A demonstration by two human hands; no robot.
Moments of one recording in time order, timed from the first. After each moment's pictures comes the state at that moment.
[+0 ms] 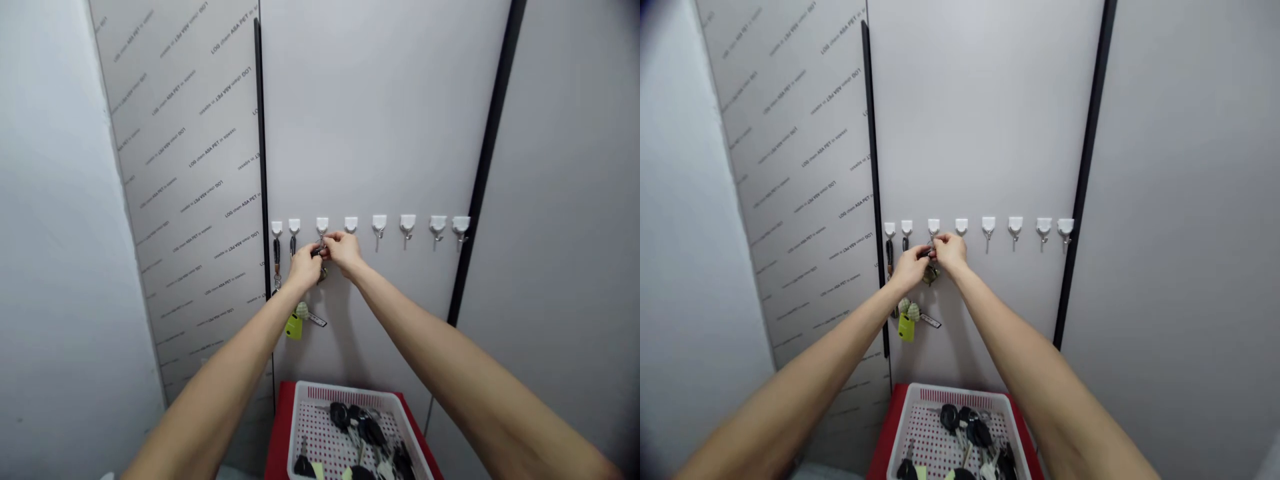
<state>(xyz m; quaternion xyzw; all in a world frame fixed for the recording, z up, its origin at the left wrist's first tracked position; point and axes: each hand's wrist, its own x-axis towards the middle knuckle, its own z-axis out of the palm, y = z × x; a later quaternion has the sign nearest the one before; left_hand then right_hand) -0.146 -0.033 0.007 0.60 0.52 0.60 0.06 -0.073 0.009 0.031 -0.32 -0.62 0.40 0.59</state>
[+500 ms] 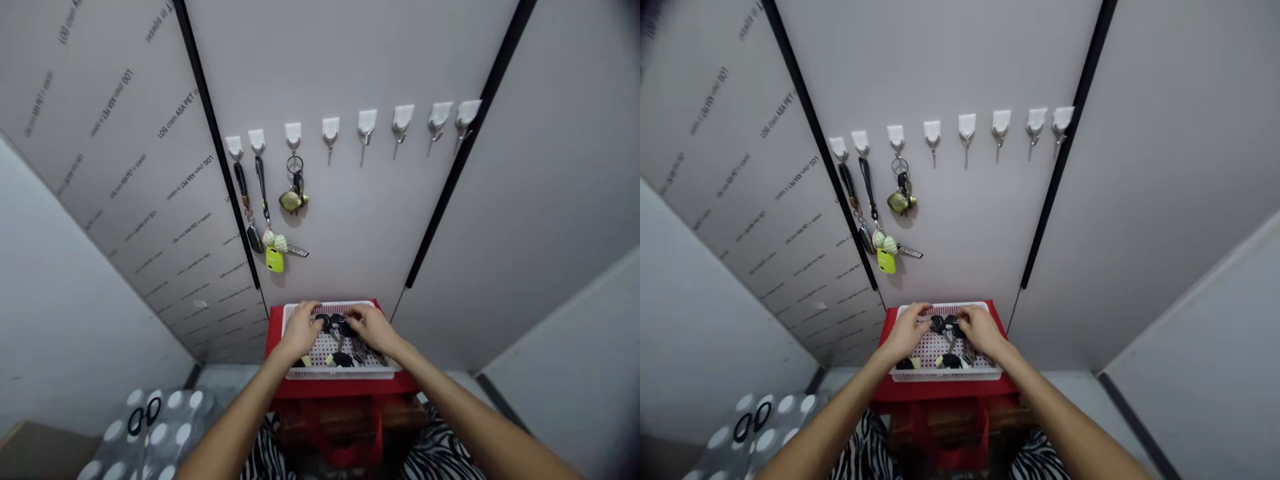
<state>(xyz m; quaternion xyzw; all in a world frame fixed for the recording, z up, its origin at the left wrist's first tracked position) -0.115 -0.101 -0.211 0.69 0.61 0.35 0.18 0.045 -0.054 -0.218 -0.47 -0.82 0.21 0.24</state>
